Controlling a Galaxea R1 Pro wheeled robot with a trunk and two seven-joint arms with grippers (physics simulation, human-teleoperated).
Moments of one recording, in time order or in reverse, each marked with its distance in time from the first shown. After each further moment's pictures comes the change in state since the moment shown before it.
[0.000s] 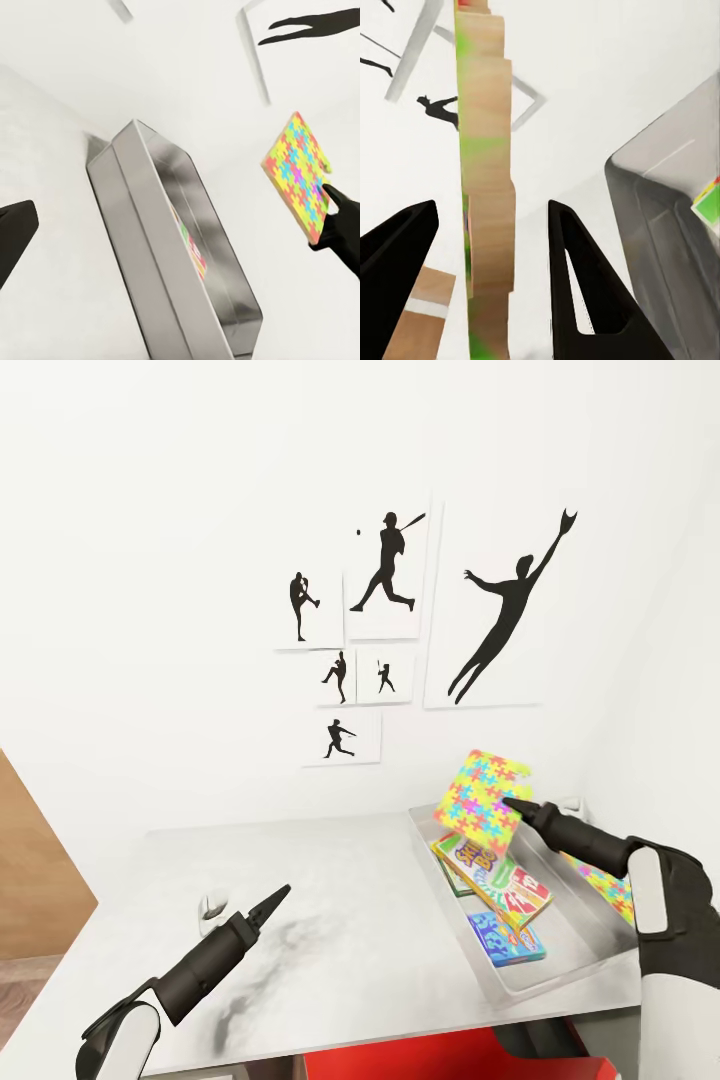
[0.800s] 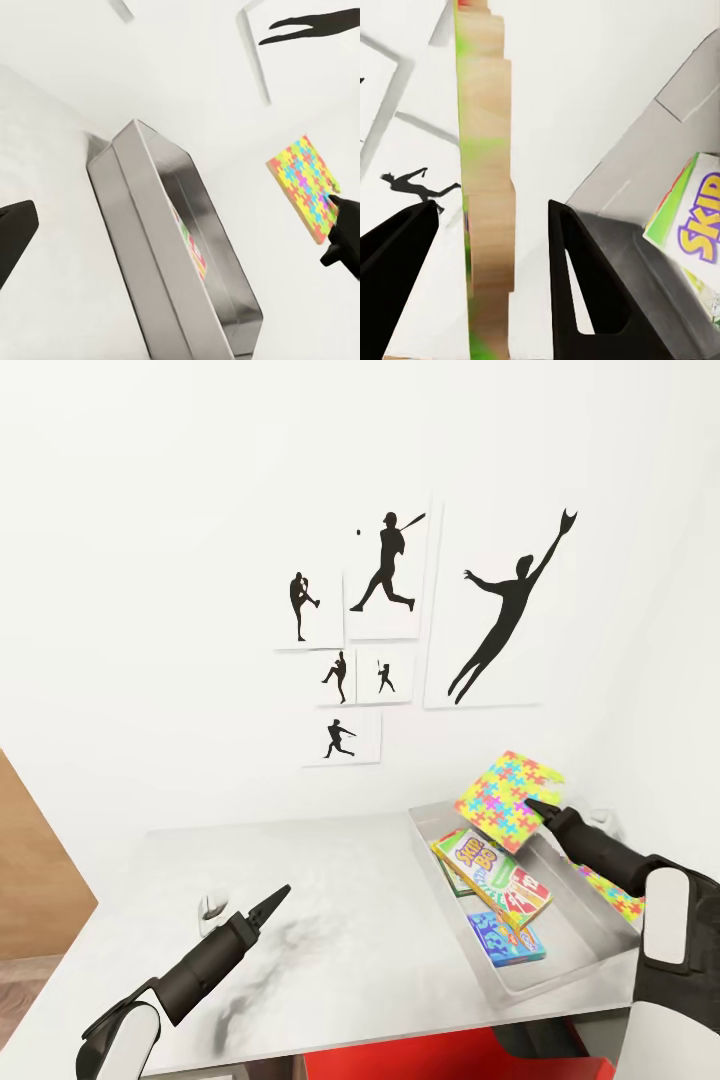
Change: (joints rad) left arm -0.001 0.000 0.000 0.002 0.000 0.000 0.000; right arm 0.062 0.136 -0.145 -0.224 -0.127 0.000 -0.325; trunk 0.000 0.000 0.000
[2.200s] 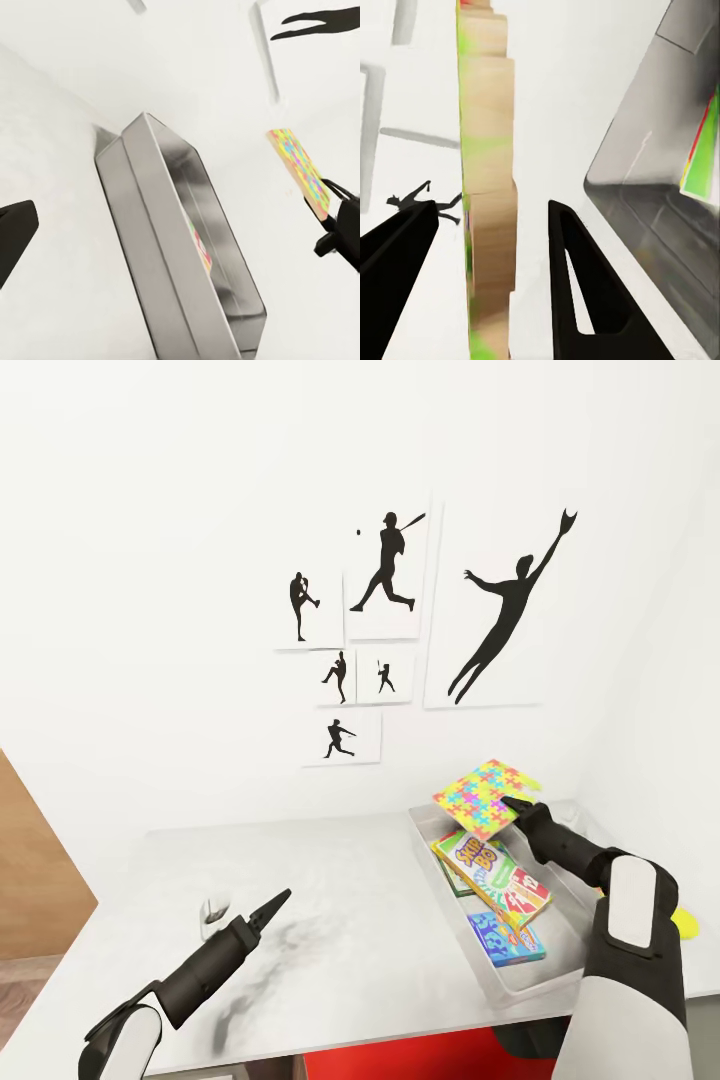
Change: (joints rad) left arm -0.002 0.000 0.001 0.031 -0.001 0.000 0.000; right arm -0.067 0.135 -0.032 0.033 -0.253 0.001 -0.393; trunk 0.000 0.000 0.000
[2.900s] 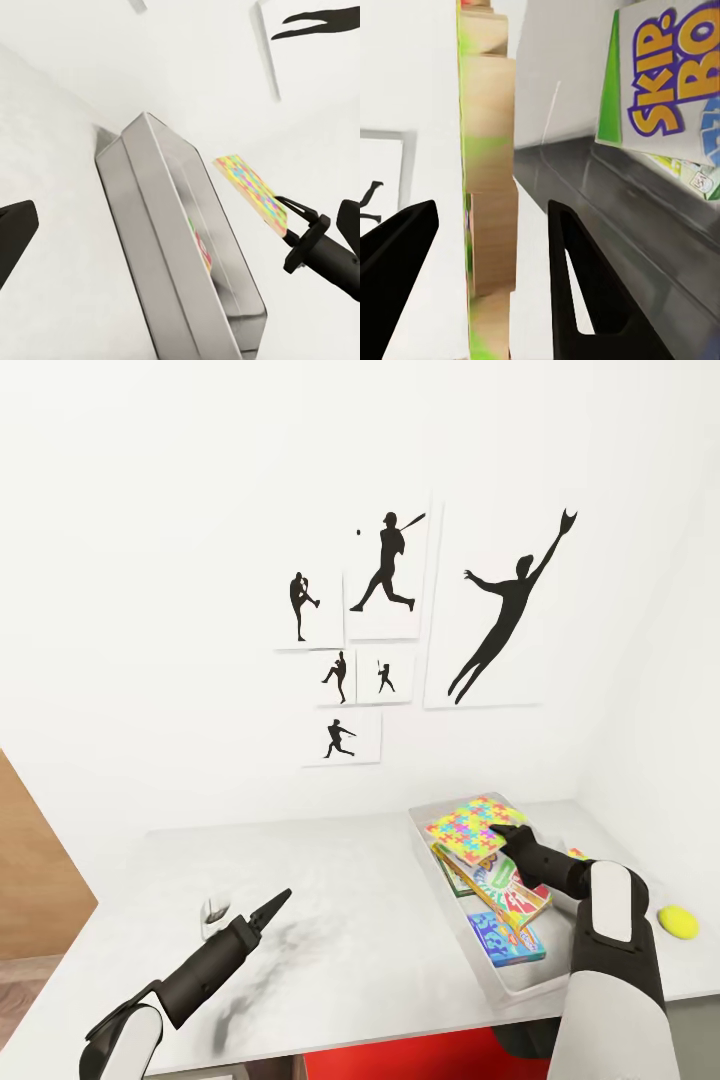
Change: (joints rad) left arm -0.003 -0.001 0.000 0.003 -0.003 0.000 0.000; right arm -0.018 -0.005 -0.011 0.165 -0.044 -0.034 -0.192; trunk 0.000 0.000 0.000
